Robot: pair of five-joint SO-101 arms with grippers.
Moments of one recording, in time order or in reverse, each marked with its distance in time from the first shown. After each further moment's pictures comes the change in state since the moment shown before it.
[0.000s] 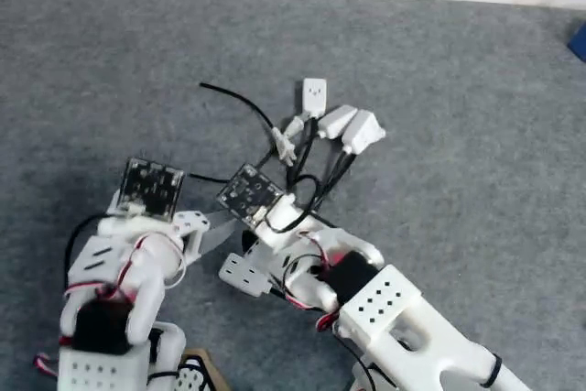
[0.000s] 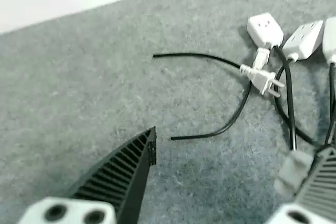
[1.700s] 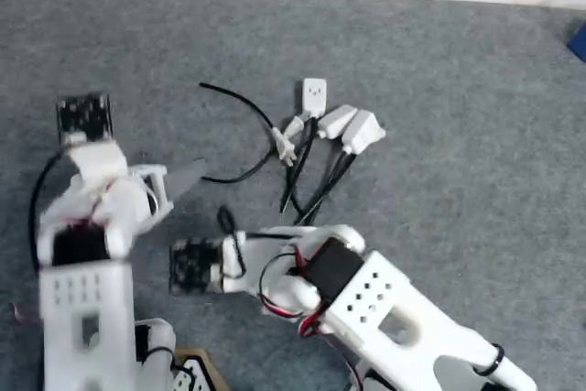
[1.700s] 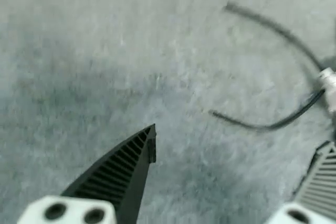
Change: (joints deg) left arm -15.2 36.1 -19.3 0.9 13.7; right arm -7.8 7.0 -23.6 37.5 33.8
